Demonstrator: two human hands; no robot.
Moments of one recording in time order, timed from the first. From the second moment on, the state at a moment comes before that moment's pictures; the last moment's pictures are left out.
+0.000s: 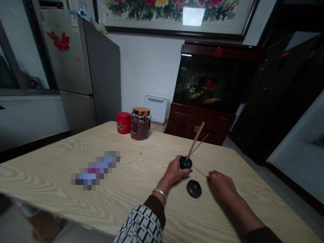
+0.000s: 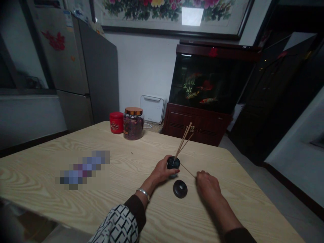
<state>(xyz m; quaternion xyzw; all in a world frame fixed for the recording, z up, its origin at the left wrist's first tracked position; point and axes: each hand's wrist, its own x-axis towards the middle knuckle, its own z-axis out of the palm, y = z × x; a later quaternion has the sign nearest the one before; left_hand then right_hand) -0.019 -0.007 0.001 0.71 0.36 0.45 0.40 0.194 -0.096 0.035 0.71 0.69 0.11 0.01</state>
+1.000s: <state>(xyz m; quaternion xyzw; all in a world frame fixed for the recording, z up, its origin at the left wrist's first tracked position) -0.019 -0.004 -0.001 0.71 0.36 0.45 0.40 0.144 -0.047 0.100 0.51 0.47 -0.18 -0.70</state>
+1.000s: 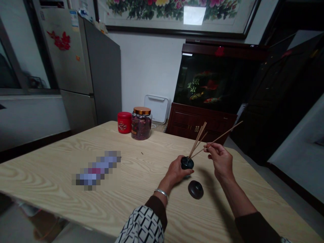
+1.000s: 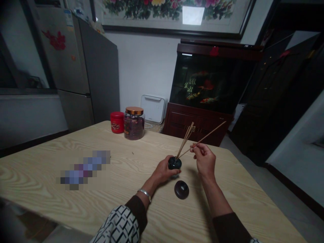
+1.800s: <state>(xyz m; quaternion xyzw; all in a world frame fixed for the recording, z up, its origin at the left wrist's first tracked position) -0.019 -0.006 0.003 0.72 0.36 0.44 0.40 0.142 -0.062 0.055 0.60 0.62 -0.15 -0.49</state>
